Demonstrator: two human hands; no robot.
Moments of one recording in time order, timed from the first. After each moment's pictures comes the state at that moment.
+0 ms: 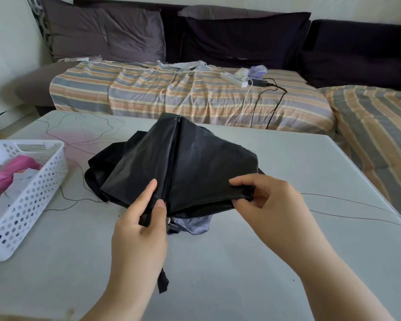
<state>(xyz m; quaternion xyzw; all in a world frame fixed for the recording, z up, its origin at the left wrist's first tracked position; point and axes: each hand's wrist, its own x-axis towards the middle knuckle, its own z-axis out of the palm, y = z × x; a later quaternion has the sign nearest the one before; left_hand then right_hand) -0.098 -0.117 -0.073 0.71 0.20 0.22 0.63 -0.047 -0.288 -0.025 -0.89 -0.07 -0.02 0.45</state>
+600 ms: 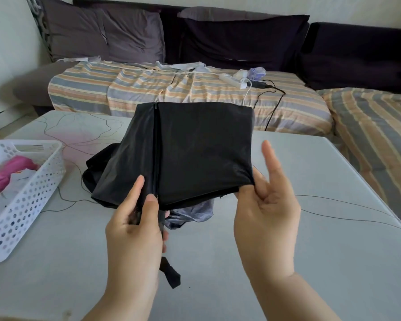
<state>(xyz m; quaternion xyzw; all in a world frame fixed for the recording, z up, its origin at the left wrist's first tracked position) -0.095 -0.126 -0.060 0.58 0.24 0.26 0.73 -0.066 -0.252 -0.031 -0.71 -0.06 -0.20 0.67</state>
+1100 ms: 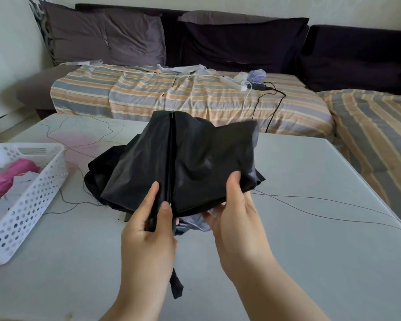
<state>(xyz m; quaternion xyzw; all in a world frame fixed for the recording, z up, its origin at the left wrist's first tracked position) -0.097 -0.136 -0.063 0.62 0.22 0.23 0.71 -0.062 -0.232 -0.036 -0.65 -0.03 0.09 0.75</state>
